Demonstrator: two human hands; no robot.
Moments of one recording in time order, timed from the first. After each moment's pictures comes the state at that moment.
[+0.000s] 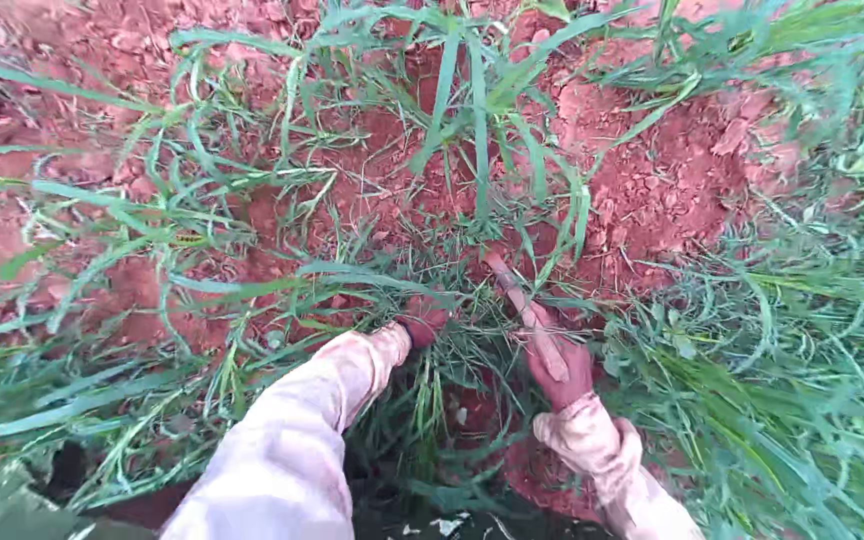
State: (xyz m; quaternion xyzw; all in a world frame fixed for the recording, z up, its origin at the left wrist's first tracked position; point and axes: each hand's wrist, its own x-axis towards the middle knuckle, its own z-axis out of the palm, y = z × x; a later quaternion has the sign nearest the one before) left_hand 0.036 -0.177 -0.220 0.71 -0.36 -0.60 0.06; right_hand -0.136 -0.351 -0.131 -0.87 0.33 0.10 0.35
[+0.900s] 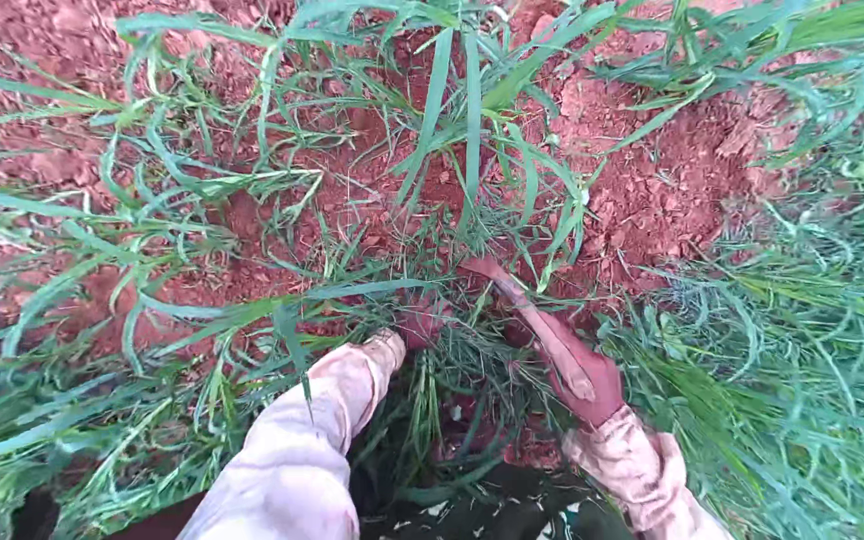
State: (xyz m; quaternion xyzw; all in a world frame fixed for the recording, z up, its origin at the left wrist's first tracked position) left_hand 0.040 -0.178 -0.214 0.72 -0.26 -0.63 0.12; right_hand -0.135 -0.383 -0.116 -0.91 0.26 0.10 0.30
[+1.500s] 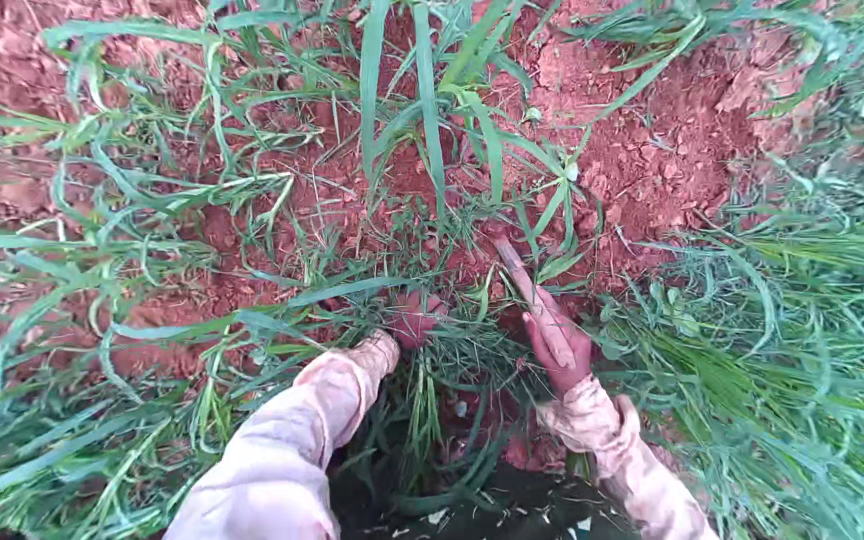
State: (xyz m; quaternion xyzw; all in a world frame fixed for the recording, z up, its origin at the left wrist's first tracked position) left_hand 0.038 -0.181 -0.215 0.74 -0.34 -0.58 0.05; right_hand -0.141 -0.366 -0.176 -0.86 0.35 -0.04 0.38
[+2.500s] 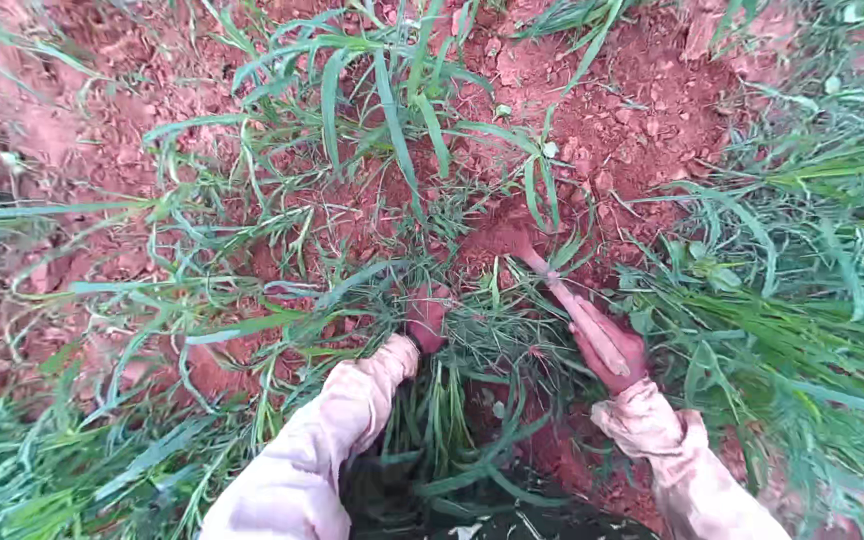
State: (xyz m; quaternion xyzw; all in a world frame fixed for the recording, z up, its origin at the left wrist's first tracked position) left_hand 0.031 -0.167 -0.211 0.81 -0.35 -0.46 0.14; right_hand -0.220 -0.362 -0.197 -0.87 0.34 -0.09 0.35
